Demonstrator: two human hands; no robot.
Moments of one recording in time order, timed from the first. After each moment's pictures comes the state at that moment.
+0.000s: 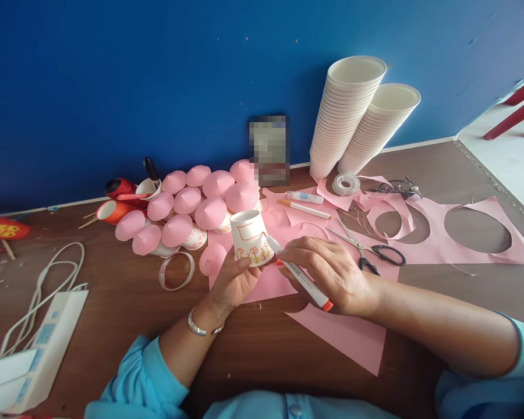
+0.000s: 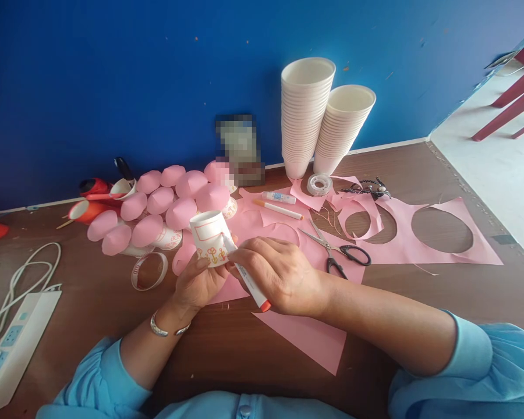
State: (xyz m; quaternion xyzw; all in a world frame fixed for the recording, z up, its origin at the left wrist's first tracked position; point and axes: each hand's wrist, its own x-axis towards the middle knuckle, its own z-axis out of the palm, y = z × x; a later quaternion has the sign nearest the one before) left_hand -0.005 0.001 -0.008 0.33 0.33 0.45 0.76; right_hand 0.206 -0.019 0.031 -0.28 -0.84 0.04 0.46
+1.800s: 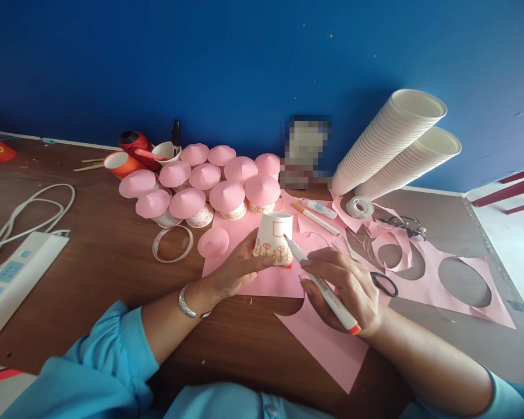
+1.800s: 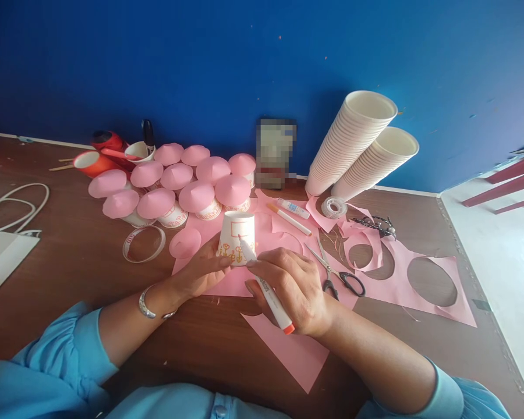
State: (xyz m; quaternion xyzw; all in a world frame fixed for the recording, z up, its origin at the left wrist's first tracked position) left_hand -0.003 0.000 -0.008 0.36 0.27 0.41 0.79; right_hand 0.209 -0.022 0.034 -0.28 -0.83 0.00 0.48
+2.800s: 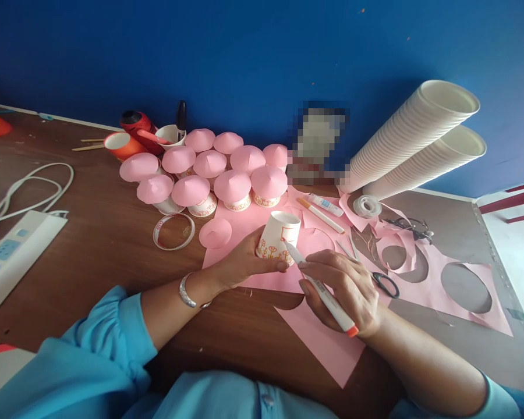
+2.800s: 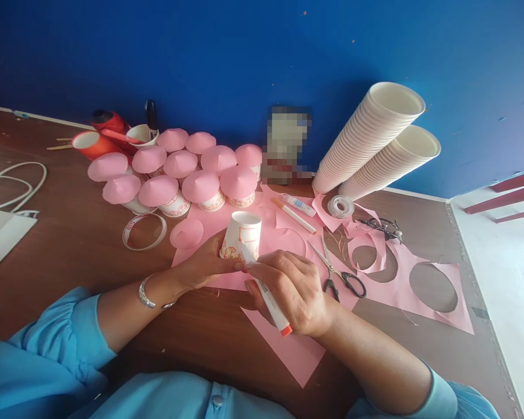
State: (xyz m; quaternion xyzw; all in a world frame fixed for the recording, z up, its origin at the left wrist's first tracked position) left_hand -0.003 0.000 -0.010 0.41 0.33 0.36 0.77; right_hand 0.205 -0.022 0.036 -0.25 -0.86 0.04 0.45
